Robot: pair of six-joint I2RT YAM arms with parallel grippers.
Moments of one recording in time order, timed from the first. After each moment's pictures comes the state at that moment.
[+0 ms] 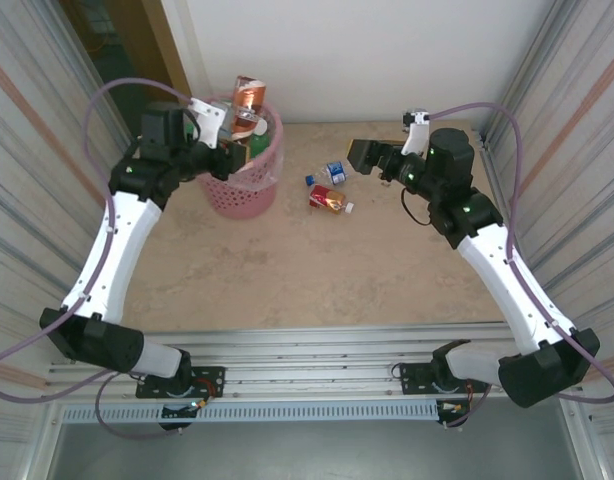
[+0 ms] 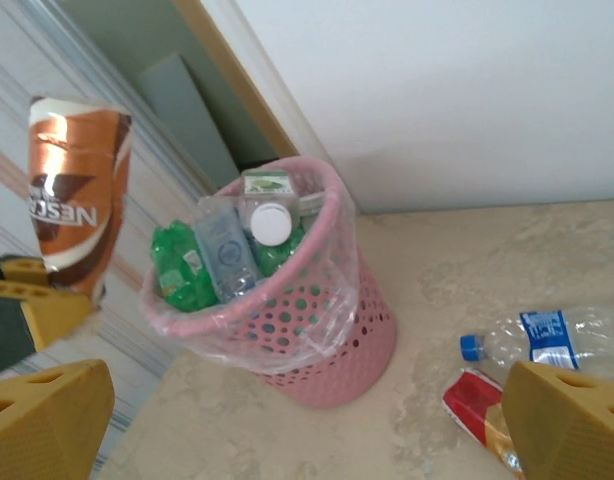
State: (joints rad) left arm -0.23 1.45 1.69 -0.78 0.38 0.09; right arm 0.38 1.22 1.31 -0.27 -0.25 0.49
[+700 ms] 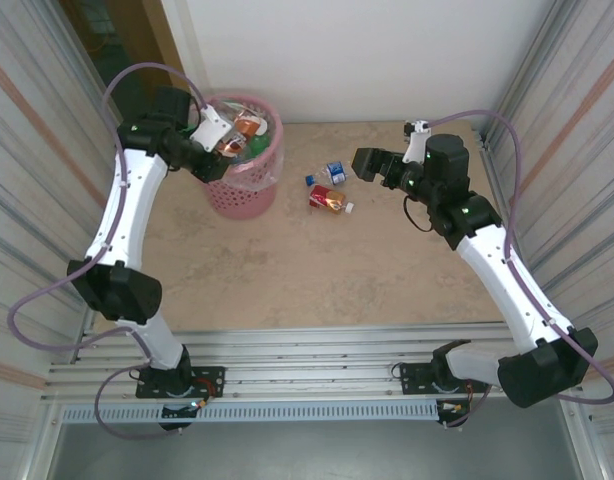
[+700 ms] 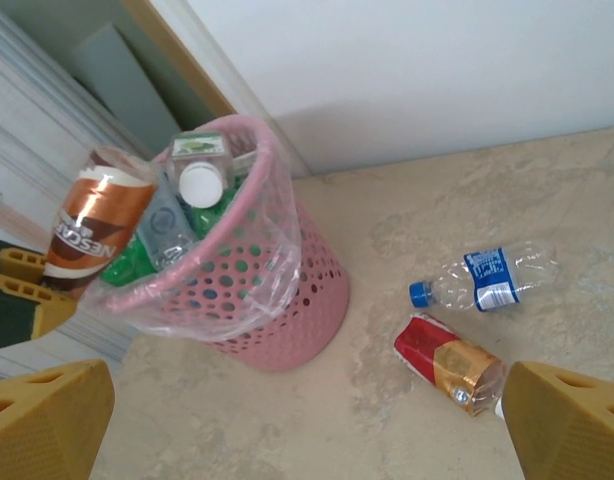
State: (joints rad) left arm -0.16 1.75 2.01 -1.25 0.19 0.50; right arm 0.36 1.22 1.27 -0.33 -0.21 0.49
